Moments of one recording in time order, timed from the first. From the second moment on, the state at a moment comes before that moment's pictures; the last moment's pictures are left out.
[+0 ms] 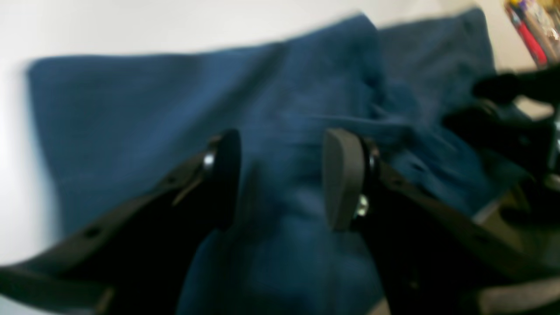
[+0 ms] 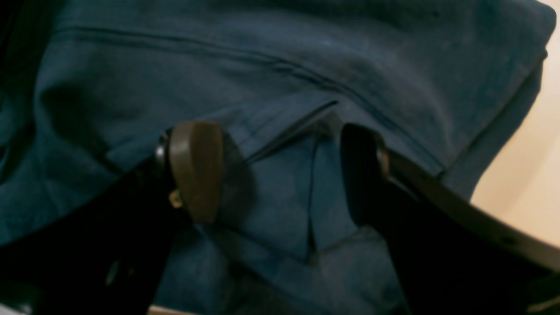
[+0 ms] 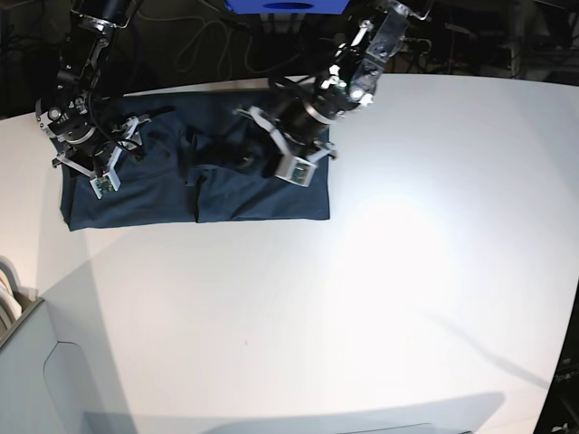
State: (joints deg) left arm 13.5 -6.4 30.1 96.6 -19.2 -3.8 22.8; right arm -13.1 5.3 27.8 98.6 -1.3 46.4 -48.8
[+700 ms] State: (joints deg) left arm 7.8 -9.3 50.6 101.6 -19.7 -4.0 22.0; right arm -9.0 1.4 42.4 105.3 -1.8 46.4 -49.2
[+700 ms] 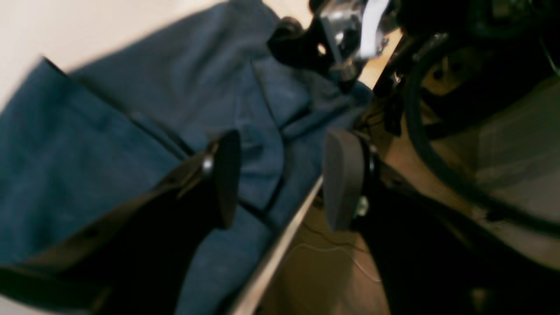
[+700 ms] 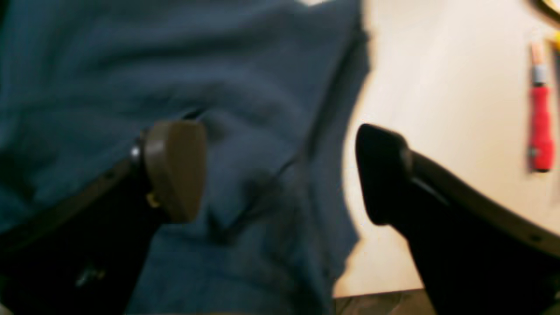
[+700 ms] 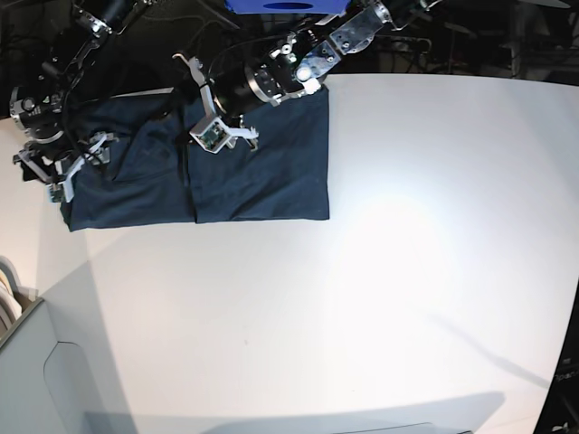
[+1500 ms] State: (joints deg) left arm 23.1 -22.2 5.5 107.4 -43.8 -3.3 22.5; right arm -2.6 7.8 44.1 88.9 -1.6 46.4 -49.2
